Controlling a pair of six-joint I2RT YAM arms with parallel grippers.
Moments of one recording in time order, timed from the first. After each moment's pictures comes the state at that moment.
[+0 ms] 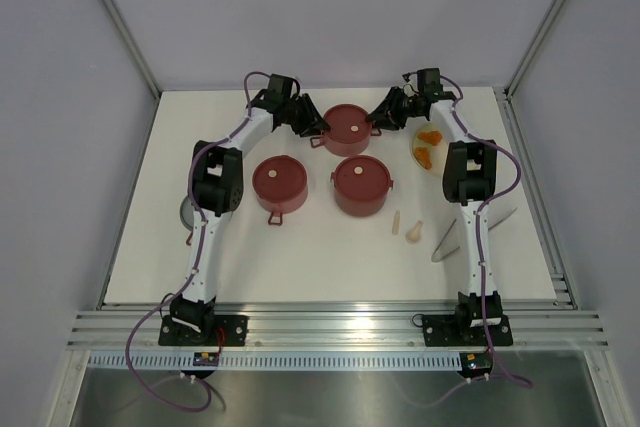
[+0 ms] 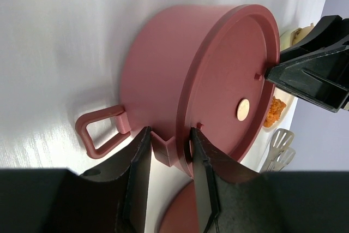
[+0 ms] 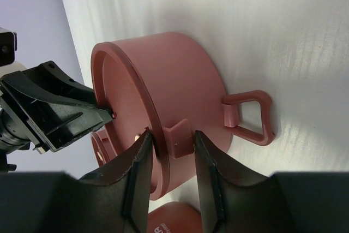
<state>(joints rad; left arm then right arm) -0.31 2.48 2.12 -0.42 0.47 -0.76 0.09 2.65 2.35 -0.54 -0.79 0.64</state>
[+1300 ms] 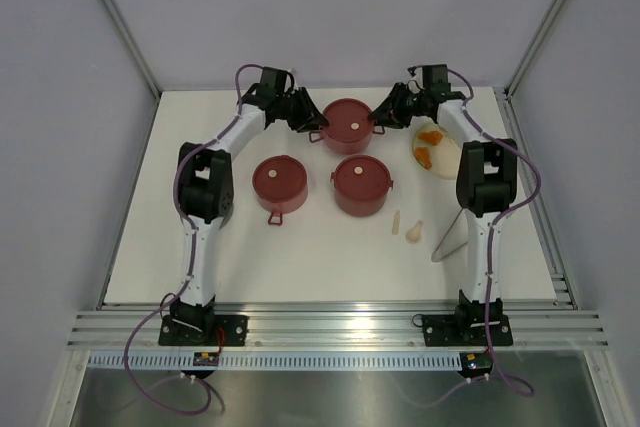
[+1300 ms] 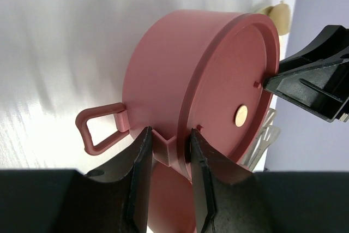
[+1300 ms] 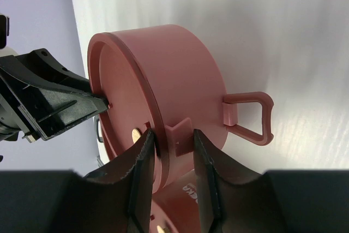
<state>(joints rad) -0.31 2.32 1.99 -0.42 0.51 -0.74 0.11 2.32 1.94 -0.41 -0.72 0.63</state>
